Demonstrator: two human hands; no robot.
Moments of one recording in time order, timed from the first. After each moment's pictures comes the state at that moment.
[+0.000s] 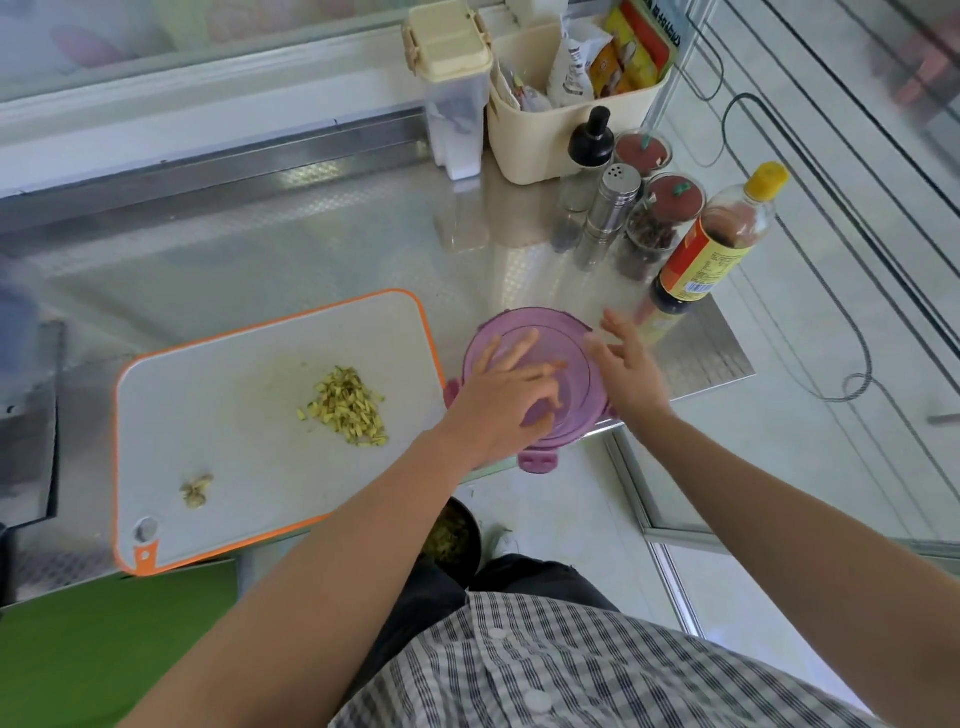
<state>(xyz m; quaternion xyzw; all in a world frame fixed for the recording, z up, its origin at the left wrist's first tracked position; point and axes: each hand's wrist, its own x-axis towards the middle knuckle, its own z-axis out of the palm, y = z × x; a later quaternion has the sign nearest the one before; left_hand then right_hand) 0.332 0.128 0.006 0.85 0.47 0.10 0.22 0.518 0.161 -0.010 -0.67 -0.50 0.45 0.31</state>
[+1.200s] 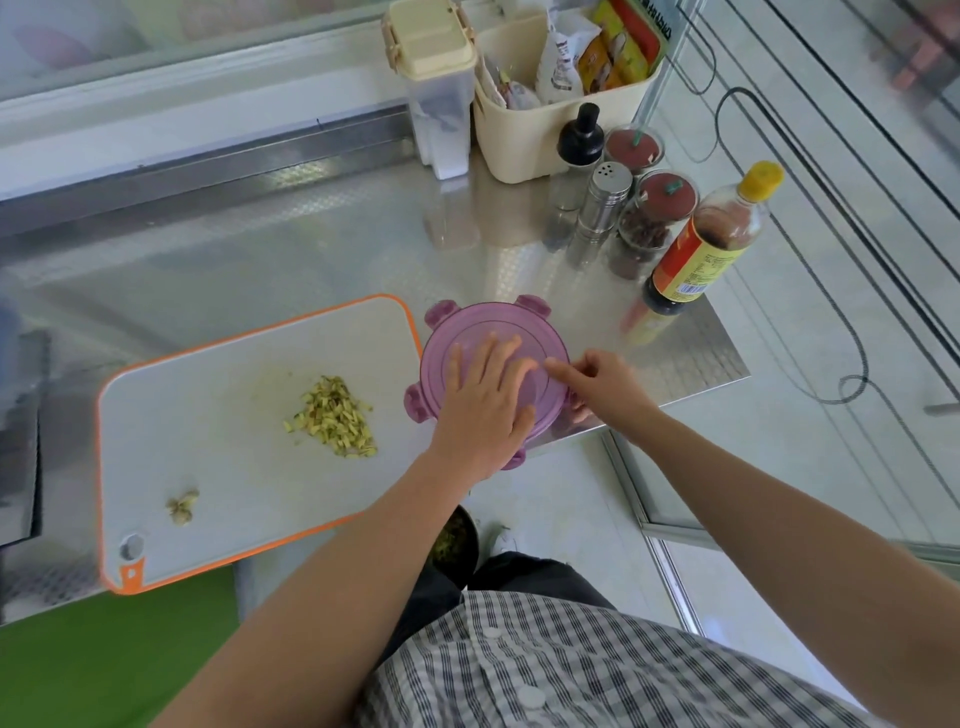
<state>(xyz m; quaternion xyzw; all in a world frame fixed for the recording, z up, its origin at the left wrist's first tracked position) 0.338 0.127 -0.019 0.81 0.57 0.07 0.10 0.518 0.172 -0.020 -0.66 -0.51 0.51 0.20</state>
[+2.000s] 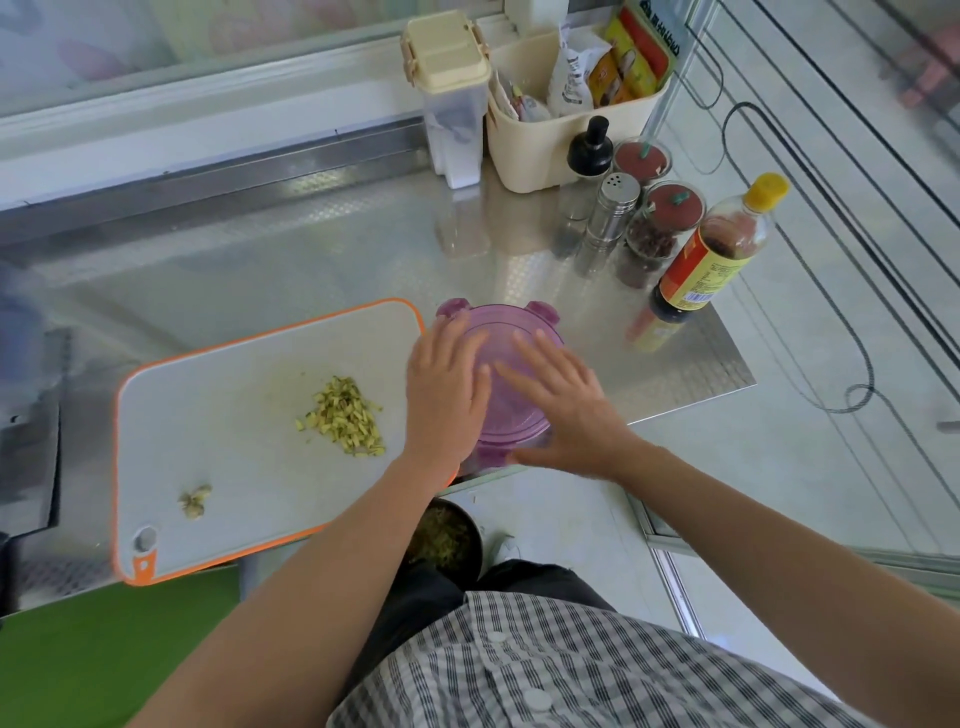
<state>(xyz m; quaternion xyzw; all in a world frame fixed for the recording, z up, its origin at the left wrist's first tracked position) 0.306 0.136 -0.015 0.71 0.65 0.24 0.10 0.493 0.143 -0.018 -0.43 -0.88 0.15 0.11</state>
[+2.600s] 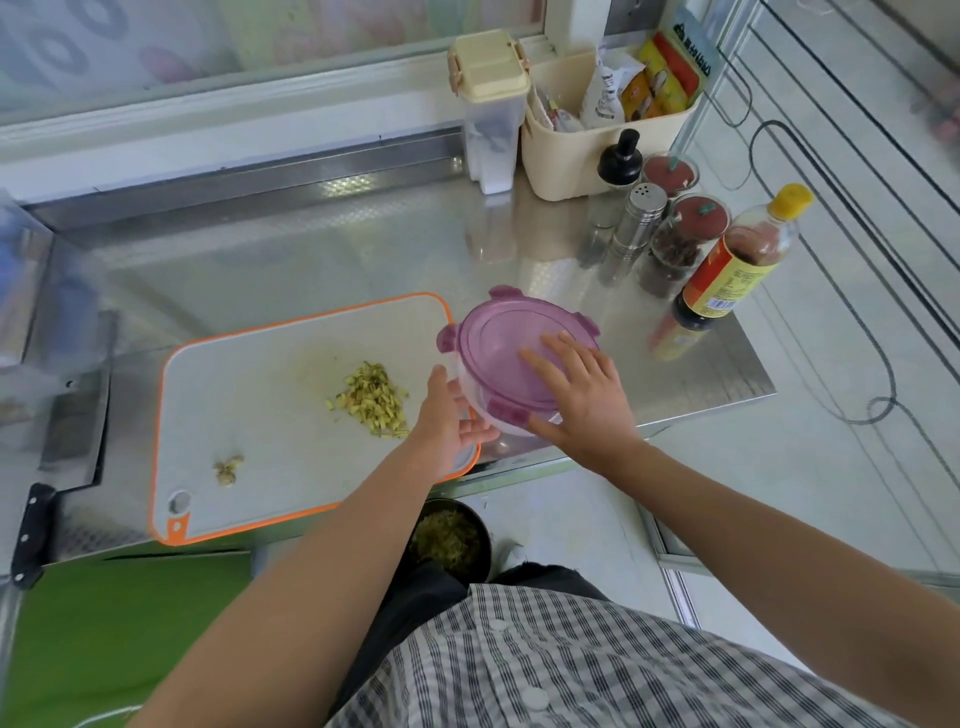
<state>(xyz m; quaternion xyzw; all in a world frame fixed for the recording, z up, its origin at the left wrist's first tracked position) 0.297 0.103 0.016 0.09 0.65 0.39 0.65 0.475 0.134 -0.023 -0.46 -0.87 0.02 0.19</state>
